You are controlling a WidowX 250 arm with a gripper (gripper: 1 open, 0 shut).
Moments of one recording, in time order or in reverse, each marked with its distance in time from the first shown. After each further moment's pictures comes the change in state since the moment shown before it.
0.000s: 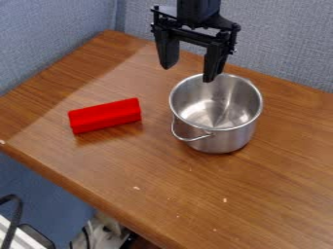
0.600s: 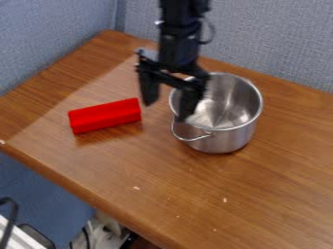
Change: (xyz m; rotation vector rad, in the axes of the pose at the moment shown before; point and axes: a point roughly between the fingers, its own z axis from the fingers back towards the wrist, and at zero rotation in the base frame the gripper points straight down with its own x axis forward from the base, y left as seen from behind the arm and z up) arm -0.027 0.046 -0.039 0.022 0.044 -0.036
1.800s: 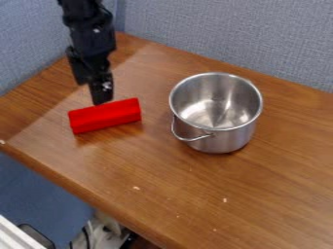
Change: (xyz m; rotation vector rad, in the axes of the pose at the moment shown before) arm 0.003 0.078 -0.027 0.045 -0.108 -0.402
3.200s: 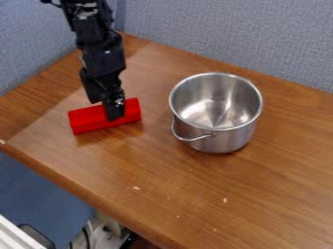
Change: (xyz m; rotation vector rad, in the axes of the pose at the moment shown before) arm 0.010 -0.002 -0.027 -0.068 -0.022 0.025
